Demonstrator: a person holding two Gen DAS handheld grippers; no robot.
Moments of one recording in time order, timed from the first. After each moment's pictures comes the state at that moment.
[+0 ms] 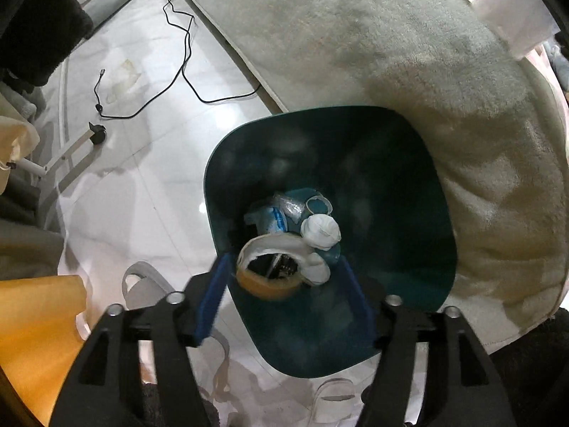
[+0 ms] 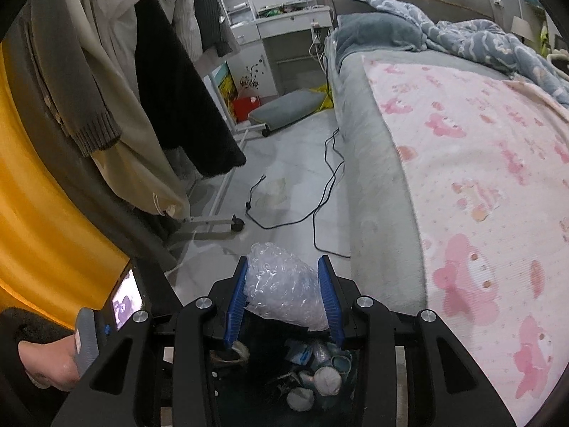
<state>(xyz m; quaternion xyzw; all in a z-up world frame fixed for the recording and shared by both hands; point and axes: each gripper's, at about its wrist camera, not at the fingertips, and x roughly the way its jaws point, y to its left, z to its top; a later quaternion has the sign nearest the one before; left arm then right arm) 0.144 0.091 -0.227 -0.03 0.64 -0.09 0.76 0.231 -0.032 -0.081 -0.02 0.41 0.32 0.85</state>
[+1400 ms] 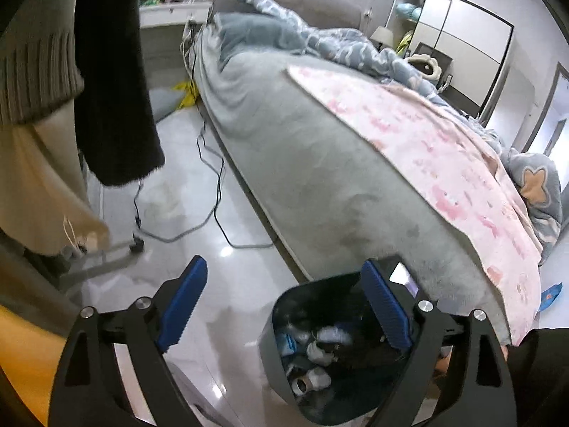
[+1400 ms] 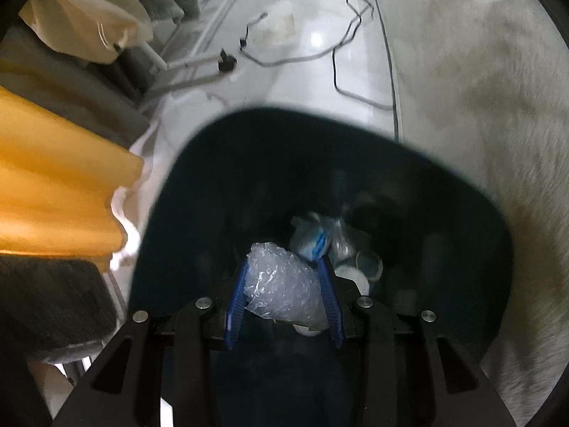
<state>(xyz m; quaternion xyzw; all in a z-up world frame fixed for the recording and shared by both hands) 0.121 0.160 -0.084 -0.08 0.38 -0.07 0.92 0.218 0.047 -0.267 -0.13 0.64 0.30 0.69</state>
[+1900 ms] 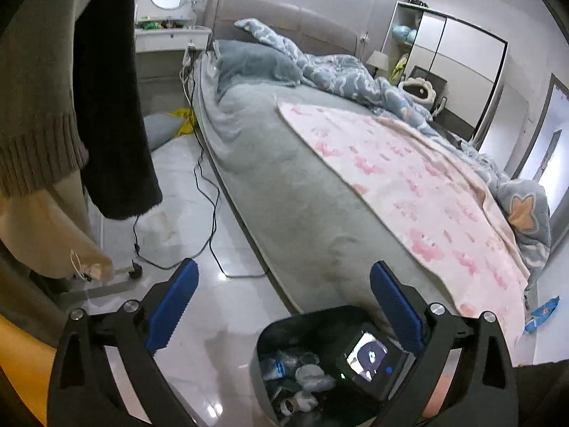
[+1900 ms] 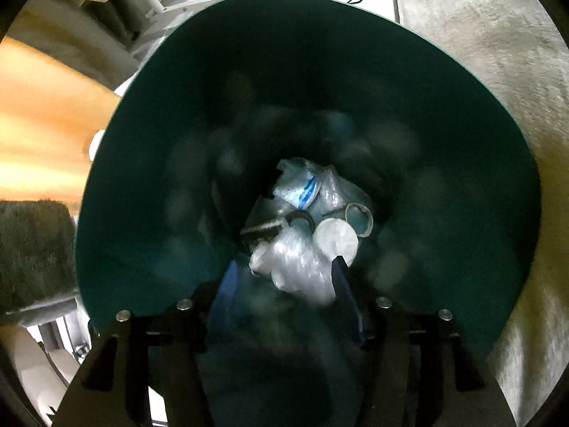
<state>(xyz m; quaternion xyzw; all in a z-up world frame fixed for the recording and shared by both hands) 0.123 0.154 -0.037 -0.10 0.34 -0.06 0.93 0.185 0.040 -0.284 -0.21 0.66 0.29 0.66</state>
